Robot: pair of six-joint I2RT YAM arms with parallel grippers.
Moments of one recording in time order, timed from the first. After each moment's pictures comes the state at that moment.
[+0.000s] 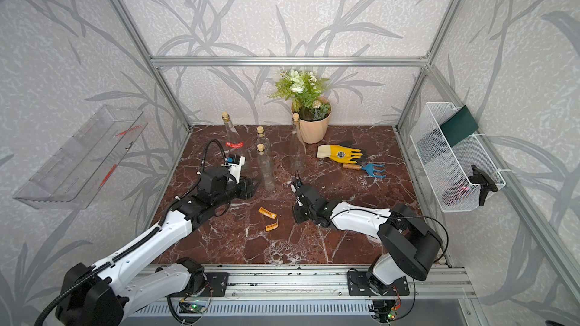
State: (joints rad) left arm -0.46 1.05 0.70 -0.18 0.09 -0.35; right arm 0.84 1.51 0.72 -0.08 0.00 0.40
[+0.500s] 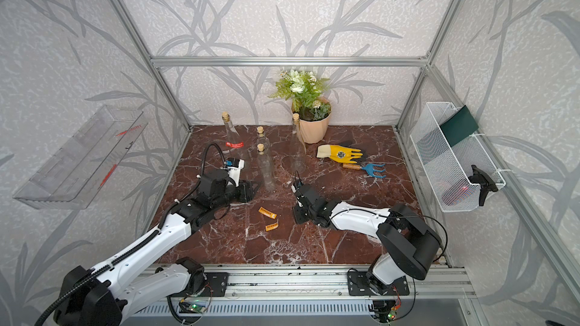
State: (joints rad) left arm -0.46 1.03 0.66 -0.18 0.11 -0.39; right arm 0.84 1.52 0.72 -0.10 0.00 0.42
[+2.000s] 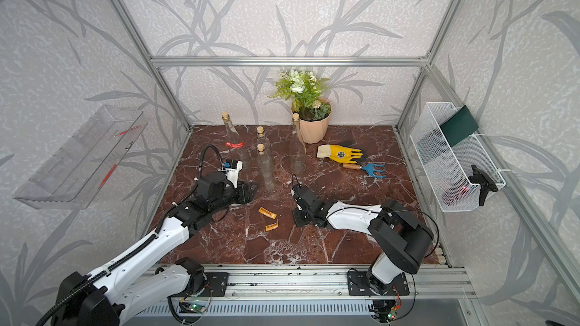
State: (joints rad) left arm -0.46 0.99 0.64 -0.18 0.11 -0.40; right arm 0.85 1.58 0.73 -0.11 -0.02 0.43
